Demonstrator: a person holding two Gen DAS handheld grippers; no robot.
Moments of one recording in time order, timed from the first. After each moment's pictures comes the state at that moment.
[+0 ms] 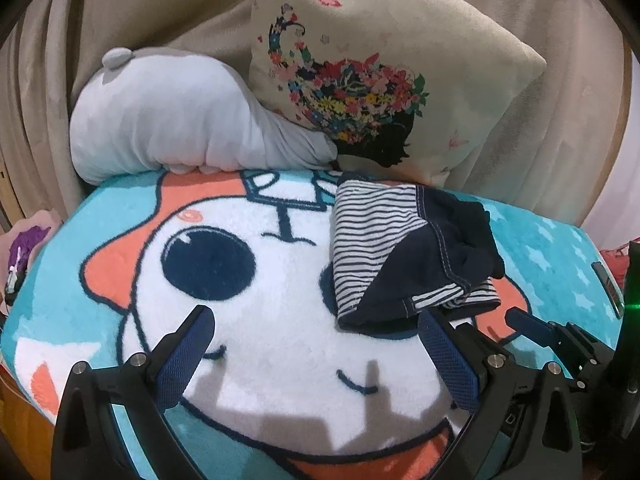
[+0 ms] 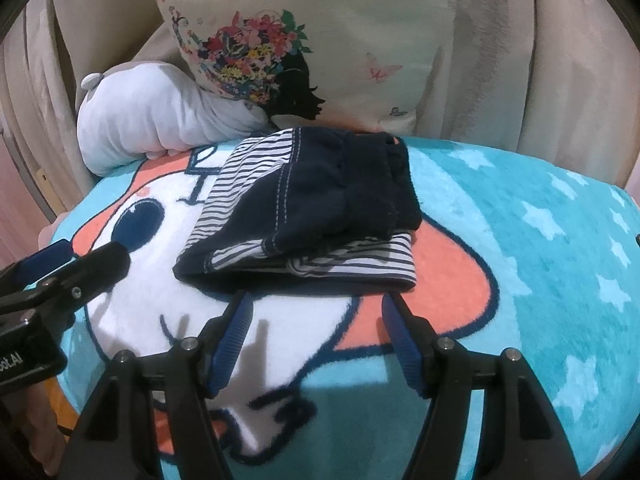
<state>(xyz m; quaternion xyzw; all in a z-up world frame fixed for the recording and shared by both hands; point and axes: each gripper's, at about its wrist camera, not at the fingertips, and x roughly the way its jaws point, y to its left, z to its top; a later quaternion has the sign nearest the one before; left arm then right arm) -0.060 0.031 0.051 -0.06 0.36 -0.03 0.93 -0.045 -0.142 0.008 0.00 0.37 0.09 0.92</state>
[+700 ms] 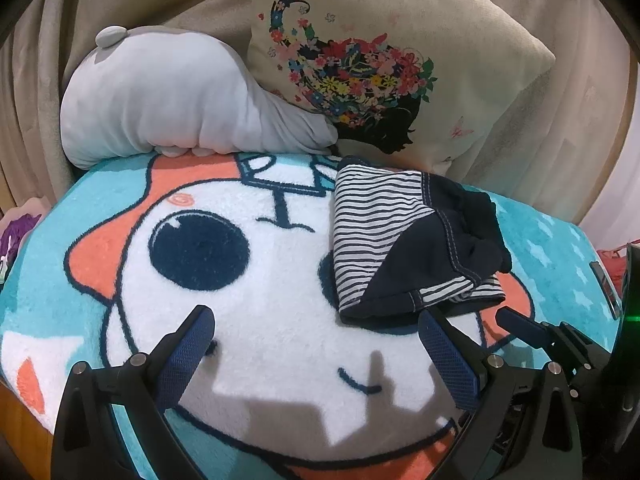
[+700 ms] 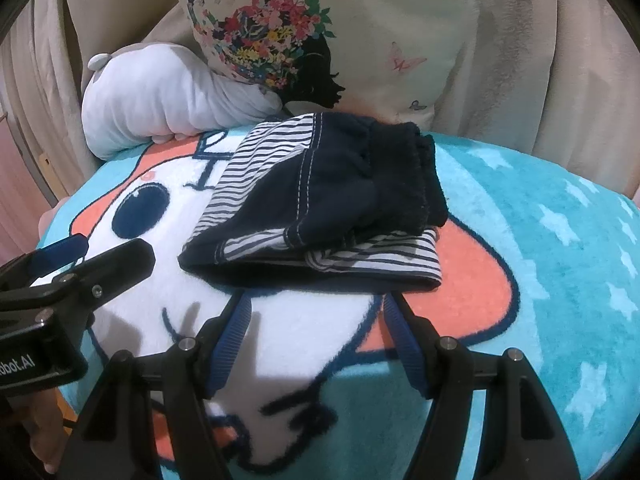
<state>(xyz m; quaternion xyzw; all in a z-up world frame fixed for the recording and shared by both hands) -0.052 0.034 0.040 -0.08 0.38 -0.03 0.92 -0.040 -0.126 0.000 -0.02 0.38 0.10 0.92</state>
